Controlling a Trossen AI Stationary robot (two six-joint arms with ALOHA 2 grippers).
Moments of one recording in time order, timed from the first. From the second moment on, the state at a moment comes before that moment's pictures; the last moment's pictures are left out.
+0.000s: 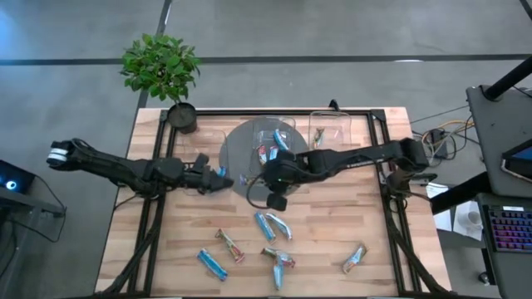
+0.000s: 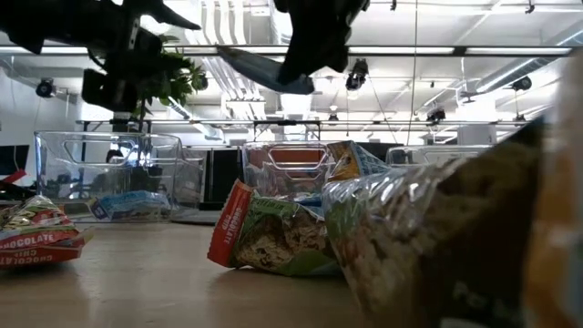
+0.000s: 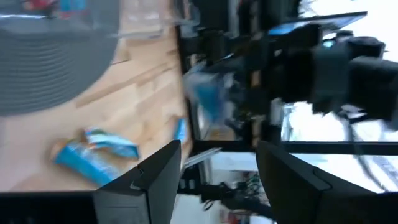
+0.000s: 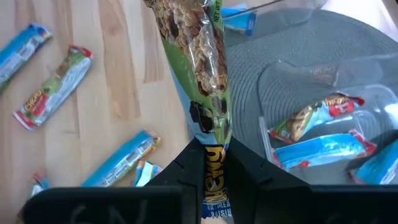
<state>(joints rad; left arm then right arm) -0.14 0.78 0.39 0.24 -0.12 -1.49 0.10 1.83 1.61 -0.73 0.16 0.28</state>
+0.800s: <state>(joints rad) -0.07 0.99 0.43 0.39 -0.11 -1.48 0.08 1.87 1.67 -0.75 0.16 0.23</state>
